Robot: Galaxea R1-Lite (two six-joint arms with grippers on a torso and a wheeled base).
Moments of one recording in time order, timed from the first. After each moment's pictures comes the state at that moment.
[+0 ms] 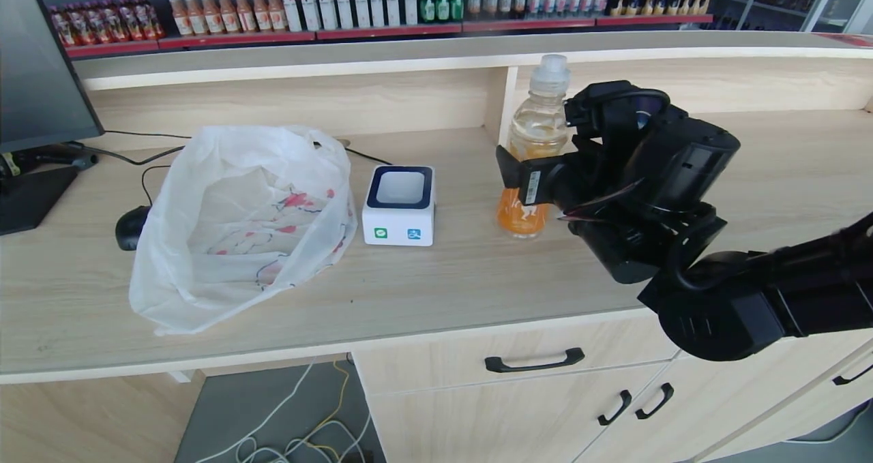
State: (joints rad) left arm 0.00 0.00 0.00 0.00 0.00 0.00; right arm 0.61 1.92 -1.09 -1.06 -0.41 -0.17
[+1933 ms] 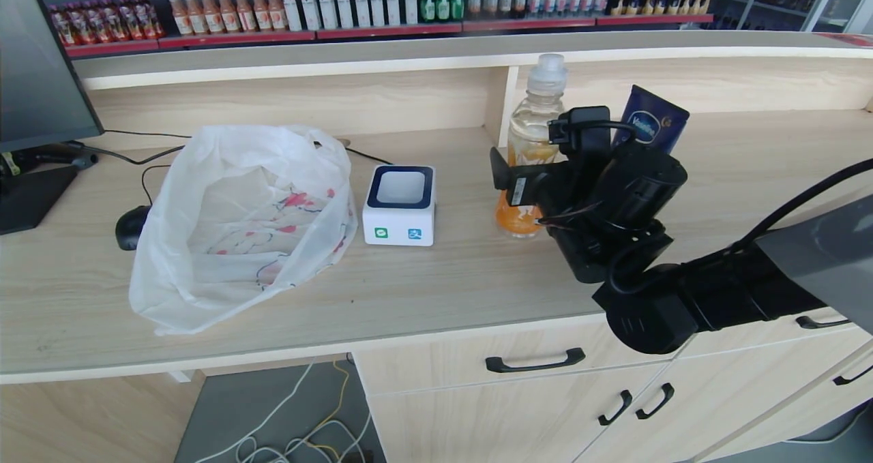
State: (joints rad) left arm 0.00 0.00 0.00 0.00 0.00 0.00; right arm 0.57 2.07 -1.15 -1.25 -0.41 -0.16
